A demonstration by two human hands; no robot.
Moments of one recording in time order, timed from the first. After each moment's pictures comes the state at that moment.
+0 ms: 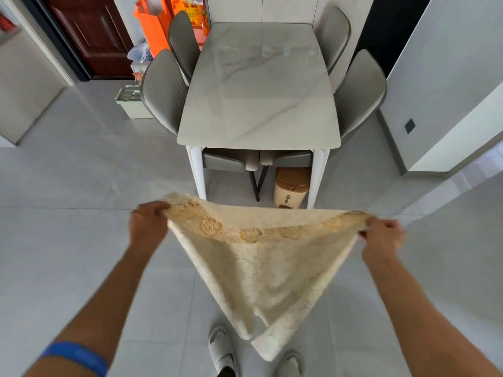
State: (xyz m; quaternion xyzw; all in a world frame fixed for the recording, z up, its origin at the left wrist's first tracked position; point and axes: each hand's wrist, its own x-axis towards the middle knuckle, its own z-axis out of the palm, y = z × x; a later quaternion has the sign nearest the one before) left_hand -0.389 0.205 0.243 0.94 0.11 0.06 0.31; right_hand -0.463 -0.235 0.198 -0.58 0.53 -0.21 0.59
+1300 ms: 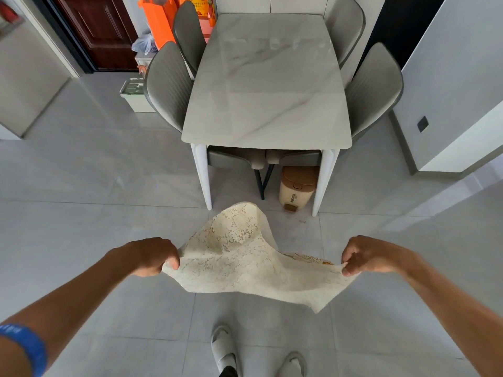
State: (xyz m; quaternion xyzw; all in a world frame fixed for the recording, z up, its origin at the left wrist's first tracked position) left_hand -0.376 0.253 0.211 0.88 -0.26 -0.39 -0.10; right_hand -0.445 -0.250 0.216 -0.89 -0.03 0.40 0.21
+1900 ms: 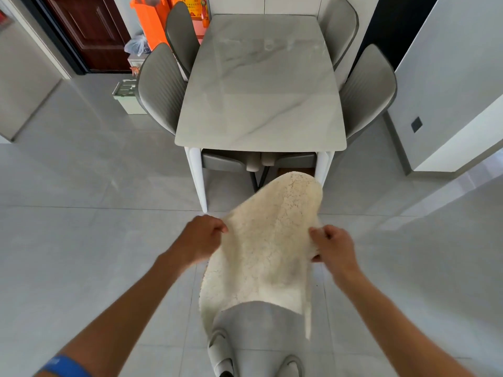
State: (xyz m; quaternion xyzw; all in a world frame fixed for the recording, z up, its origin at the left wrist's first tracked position) left_hand -0.373 0.125 0.239 0.94 -0.09 -0.18 0.26; right_hand -0.448 -0.154 0.220 -0.75 0.33 0.03 0.58
